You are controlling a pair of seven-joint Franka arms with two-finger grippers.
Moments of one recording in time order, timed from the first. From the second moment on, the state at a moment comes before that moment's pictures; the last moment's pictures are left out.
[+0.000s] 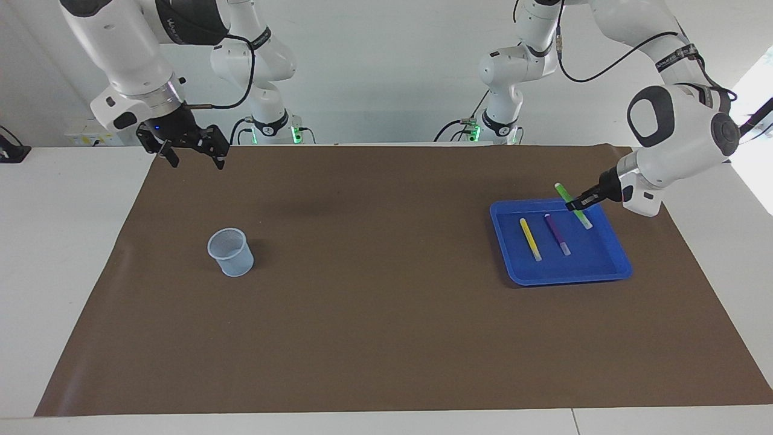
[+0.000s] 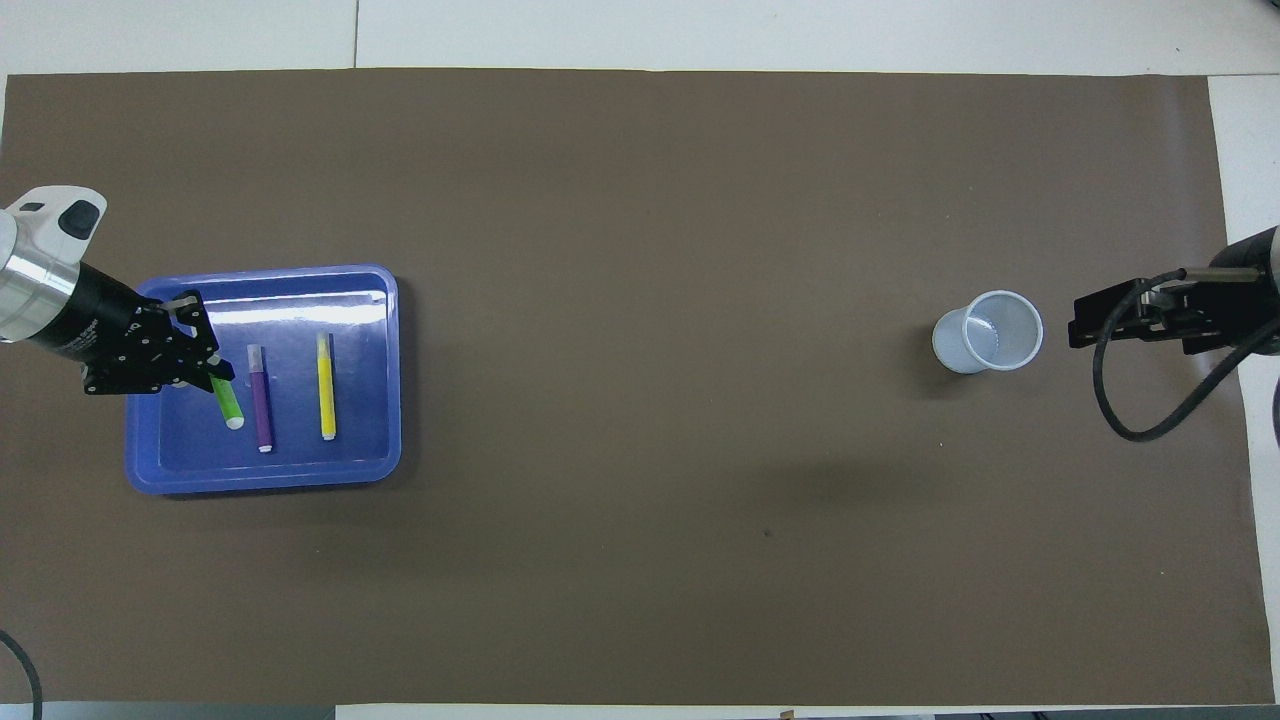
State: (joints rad) left arm 0.12 0.12 -0.09 -1.79 -0.26 1.59 -0.47; right arm -0.01 -0.06 0.02 -1.68 0.06 1.56 0.09
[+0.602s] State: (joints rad) left arm 0.03 0.03 -0.25 -1.78 -0.66 1.60 -1.07; right arm 0.15 -0.06 0.03 -1.69 0.32 1.73 0.29
